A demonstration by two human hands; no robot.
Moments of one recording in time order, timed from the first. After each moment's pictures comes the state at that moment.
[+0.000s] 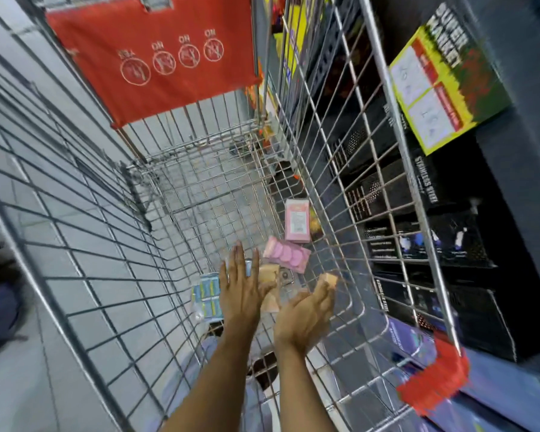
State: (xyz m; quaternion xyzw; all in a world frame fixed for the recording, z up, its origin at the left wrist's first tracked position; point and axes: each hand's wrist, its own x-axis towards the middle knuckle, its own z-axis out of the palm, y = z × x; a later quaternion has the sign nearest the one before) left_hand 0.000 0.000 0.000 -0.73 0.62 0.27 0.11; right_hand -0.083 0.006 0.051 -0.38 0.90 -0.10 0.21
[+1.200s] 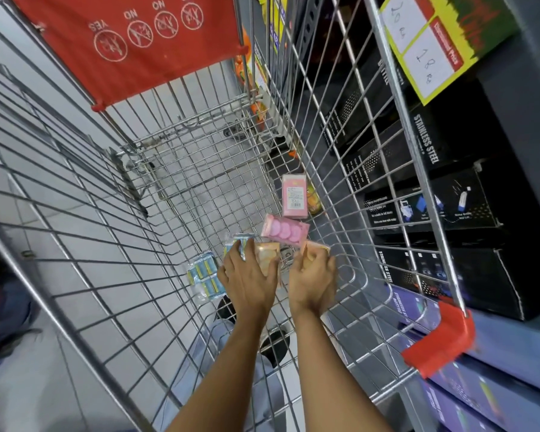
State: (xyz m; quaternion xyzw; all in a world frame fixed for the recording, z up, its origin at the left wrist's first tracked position) left_hand -0.020 0.011 0.017 -0.83 0.47 0.27 -0.09; right_hand -0.095 -0.010 0.051 -0.41 0.87 -0.11 0.23
